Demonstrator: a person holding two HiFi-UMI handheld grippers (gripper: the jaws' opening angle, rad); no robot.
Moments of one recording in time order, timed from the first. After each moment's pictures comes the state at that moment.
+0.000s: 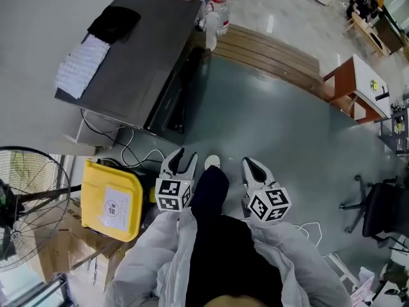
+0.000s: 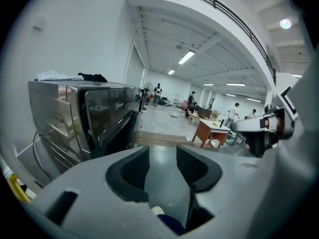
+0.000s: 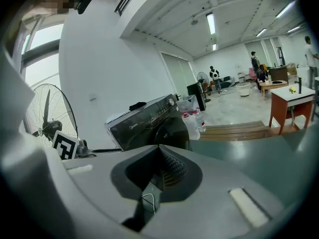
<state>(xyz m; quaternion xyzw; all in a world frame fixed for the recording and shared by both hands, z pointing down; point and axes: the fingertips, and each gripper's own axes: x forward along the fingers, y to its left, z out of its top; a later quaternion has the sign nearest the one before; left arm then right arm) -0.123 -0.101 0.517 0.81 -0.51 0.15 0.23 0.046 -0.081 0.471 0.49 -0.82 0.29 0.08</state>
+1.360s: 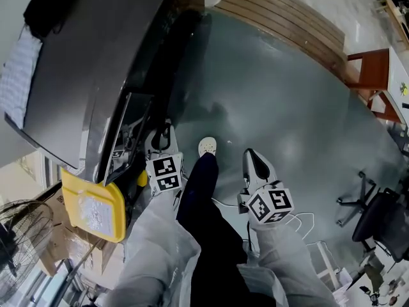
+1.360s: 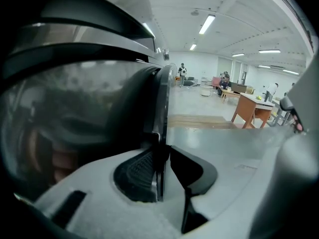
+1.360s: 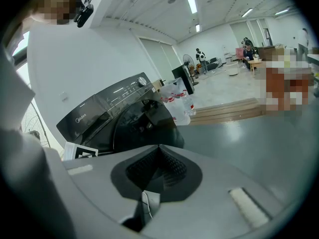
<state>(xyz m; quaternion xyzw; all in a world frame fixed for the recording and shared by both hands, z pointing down) -0.168 -0.269 0.717 0.68 -0.63 0.28 0.24 0.076 -0.228 0.637 0.50 -0.76 0.39 0.10</state>
